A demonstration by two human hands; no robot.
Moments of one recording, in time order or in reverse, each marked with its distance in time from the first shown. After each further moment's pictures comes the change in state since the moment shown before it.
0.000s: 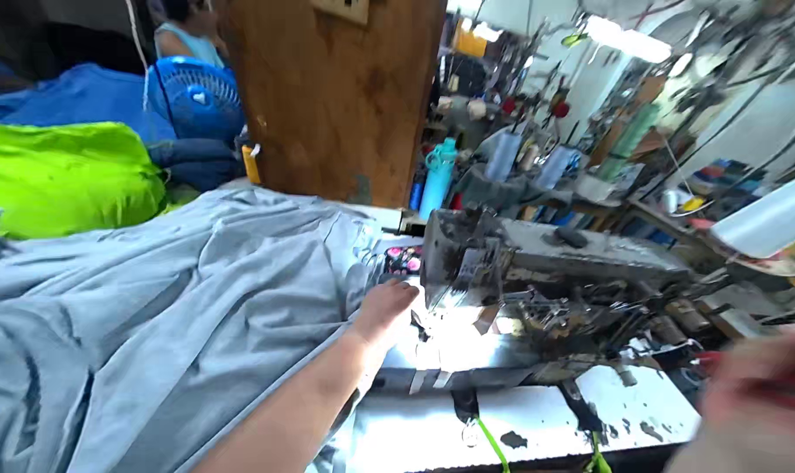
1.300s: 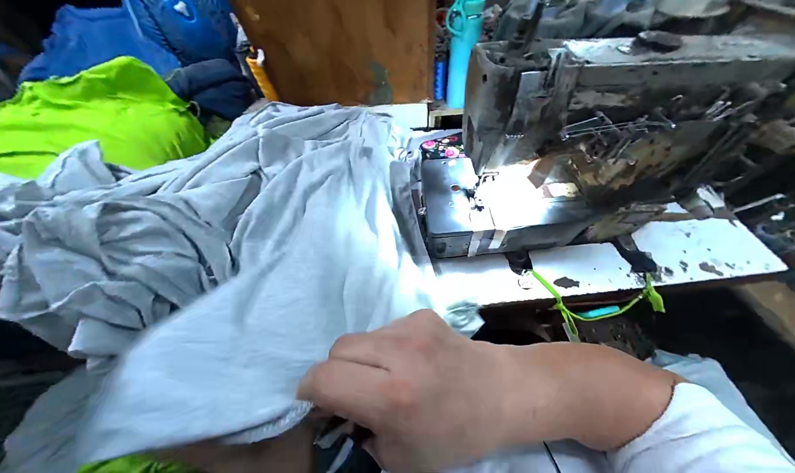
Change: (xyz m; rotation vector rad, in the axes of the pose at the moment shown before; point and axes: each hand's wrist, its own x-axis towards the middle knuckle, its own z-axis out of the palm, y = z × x) left_hand -0.341 -0.016 -0.003 -0.634 1.121 -0.229; right_hand -0.139 -0.132 0.252 0.236 -0.899 -0.096
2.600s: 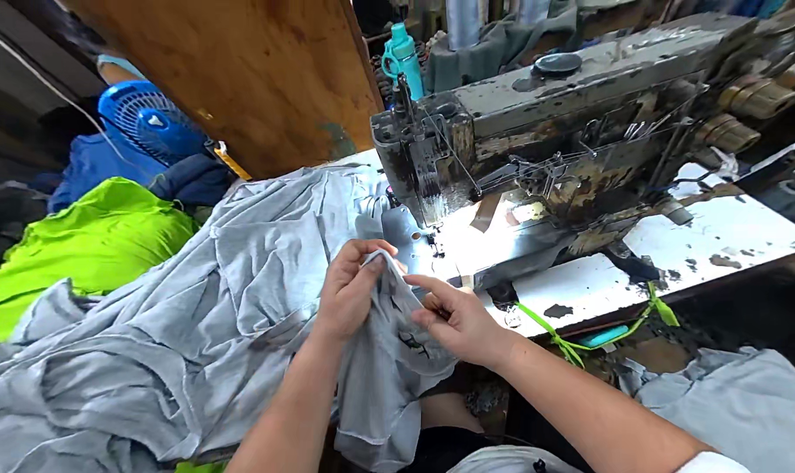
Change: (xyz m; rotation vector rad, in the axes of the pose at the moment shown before) left_hand 0.125 -0.022 0.218 -0.312 -0.884 -0.176; right_hand -0.098 0.141 -0.036 0.257 0.364 0.481
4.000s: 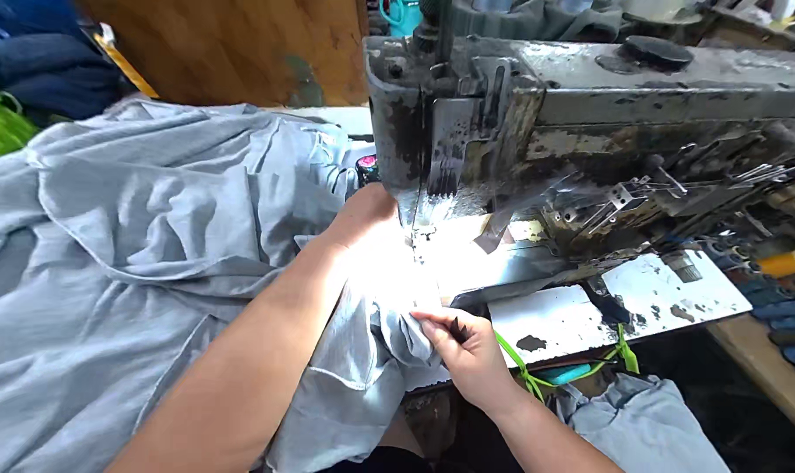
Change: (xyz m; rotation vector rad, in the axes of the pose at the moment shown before) left_hand 0.130 -0.135 0.044 0.840 -0.254 0.095; right_hand -0.033 0.021 -0.020 0.103 0.224 0.336
